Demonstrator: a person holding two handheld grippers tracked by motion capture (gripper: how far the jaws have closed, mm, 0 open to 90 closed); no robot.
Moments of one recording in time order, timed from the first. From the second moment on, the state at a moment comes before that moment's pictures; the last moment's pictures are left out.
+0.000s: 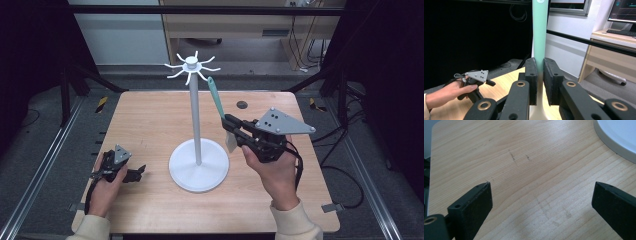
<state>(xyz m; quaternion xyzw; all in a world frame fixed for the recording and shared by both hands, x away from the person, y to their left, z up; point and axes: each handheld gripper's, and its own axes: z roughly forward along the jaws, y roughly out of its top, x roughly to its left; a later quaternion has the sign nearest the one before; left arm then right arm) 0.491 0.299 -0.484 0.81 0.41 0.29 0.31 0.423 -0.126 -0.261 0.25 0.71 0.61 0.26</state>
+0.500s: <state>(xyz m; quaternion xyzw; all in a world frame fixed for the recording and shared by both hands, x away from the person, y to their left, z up) 0.491 0.299 -0.484 0.81 0.41 0.29 0.31 0.429 -0.117 -0.260 0.26 0.71 0.60 0.26</state>
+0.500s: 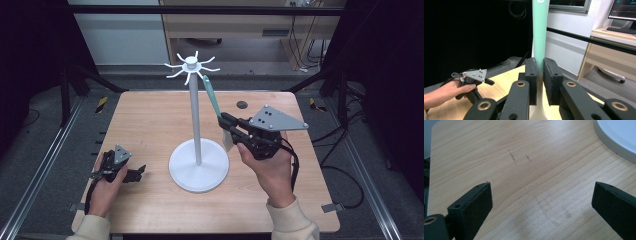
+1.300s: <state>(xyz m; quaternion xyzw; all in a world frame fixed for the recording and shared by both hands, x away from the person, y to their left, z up) 0.492 0.299 -0.484 0.81 0.41 0.29 0.30 0.439 -0.103 -0.264 0.27 0.72 0.58 0.27</state>
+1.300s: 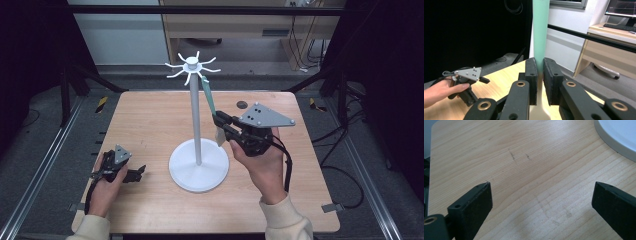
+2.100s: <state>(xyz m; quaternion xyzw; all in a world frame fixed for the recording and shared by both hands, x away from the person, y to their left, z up) 0.491 0.299 -0.484 0.81 0.41 0.29 0.30 0.438 -0.100 -0.265 0.26 0.72 0.59 0.27</state>
